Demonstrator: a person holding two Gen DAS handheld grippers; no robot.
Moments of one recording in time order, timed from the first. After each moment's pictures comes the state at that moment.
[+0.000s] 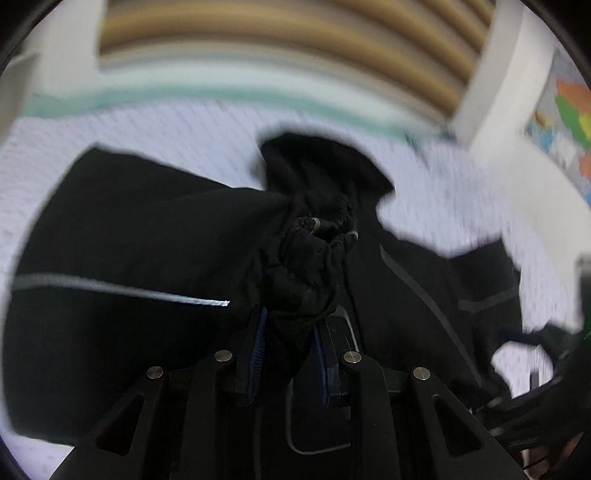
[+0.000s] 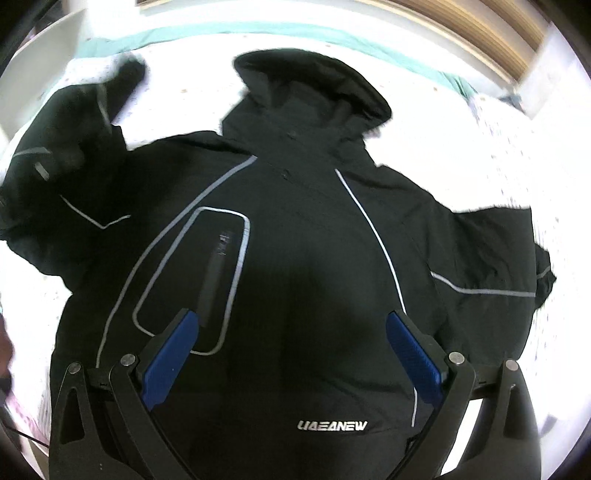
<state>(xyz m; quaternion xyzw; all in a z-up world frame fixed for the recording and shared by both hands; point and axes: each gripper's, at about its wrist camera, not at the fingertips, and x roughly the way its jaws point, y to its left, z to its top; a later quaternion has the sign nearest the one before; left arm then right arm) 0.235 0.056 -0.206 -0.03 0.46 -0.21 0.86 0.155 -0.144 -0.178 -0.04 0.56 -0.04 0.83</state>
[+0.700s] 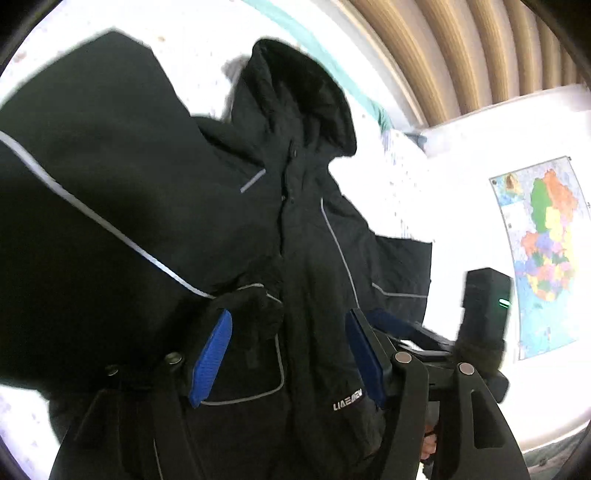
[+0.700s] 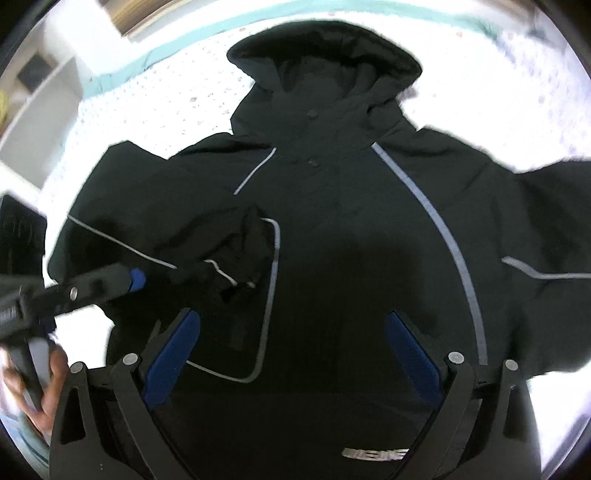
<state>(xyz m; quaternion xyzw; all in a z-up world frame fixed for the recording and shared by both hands) 0.237 0.083 -0.229 -0.26 0.55 -0.31 0.73 0.195 -0.165 -0.217 0.13 0.59 0.06 0.80</state>
